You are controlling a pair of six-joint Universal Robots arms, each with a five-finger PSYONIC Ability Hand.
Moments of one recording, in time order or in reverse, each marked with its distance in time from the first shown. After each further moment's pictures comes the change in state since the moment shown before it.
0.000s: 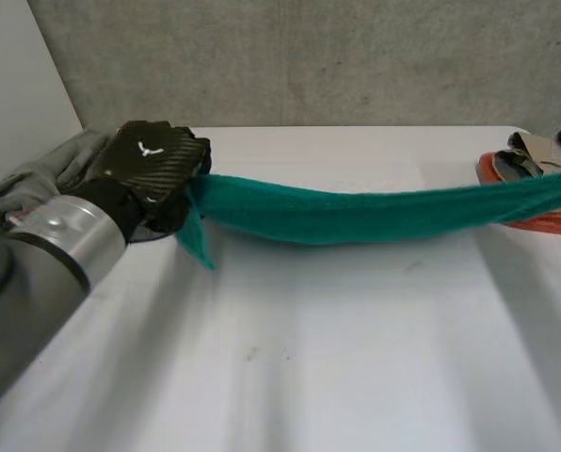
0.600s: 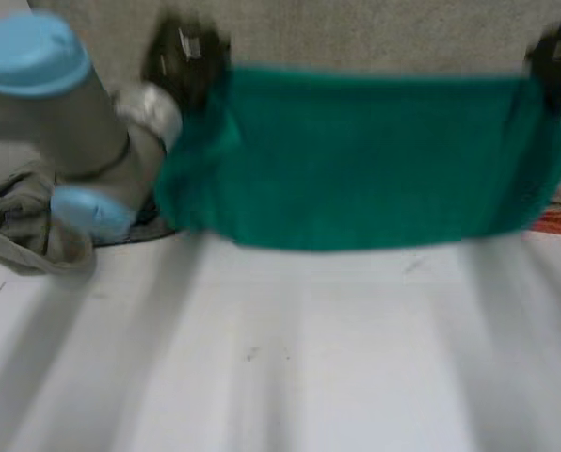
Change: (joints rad) left arm 0.013 -0.582 0.742 0.191 -0.010 0.250; right arm 0.239 0.438 -0.371 -0.519 0.314 -0.044; left_hand 0.000 0.001 0.001 0.000 0.000; right_hand 0.000 0.000 0.003 0.000 0.006
